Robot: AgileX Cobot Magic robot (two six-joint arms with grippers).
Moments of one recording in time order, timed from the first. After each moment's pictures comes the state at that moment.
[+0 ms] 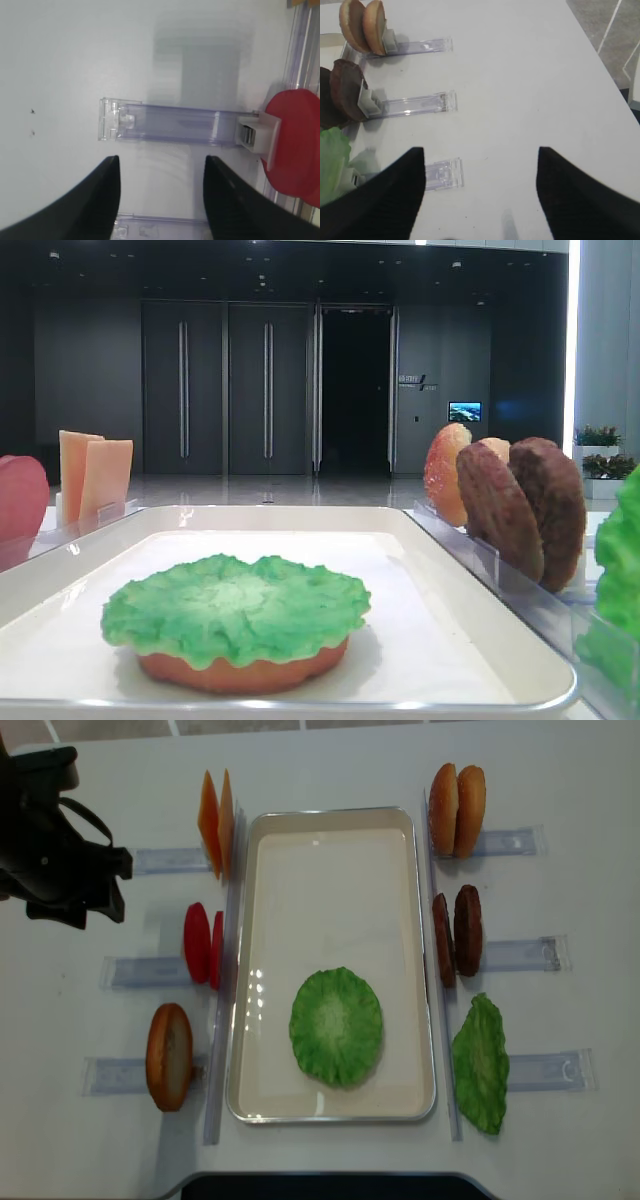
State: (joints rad) left arm 0.00 1.52 -1.05 0.04 0.93 -0.13; right arm -0.08 -0.01 -0.50 0.05 1.14 -0.02
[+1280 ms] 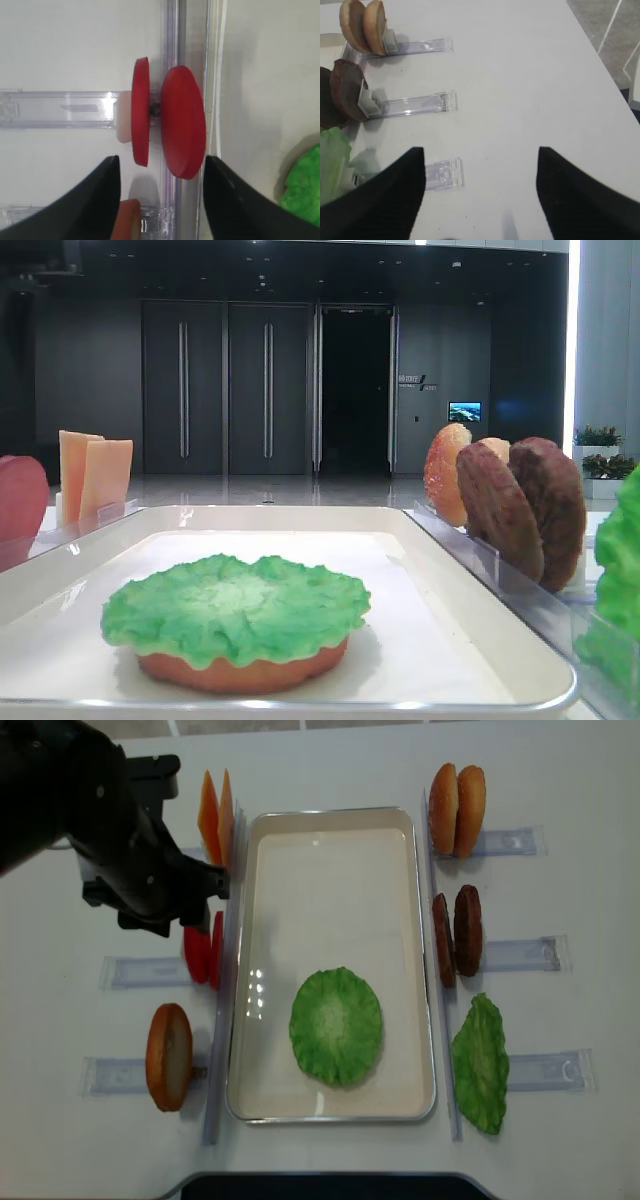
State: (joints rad) left arm -0.43 1.52 -1.05 0.16 0.91 -0.53; right arm -0.08 -0.01 -0.50 0.05 1.14 -0.02
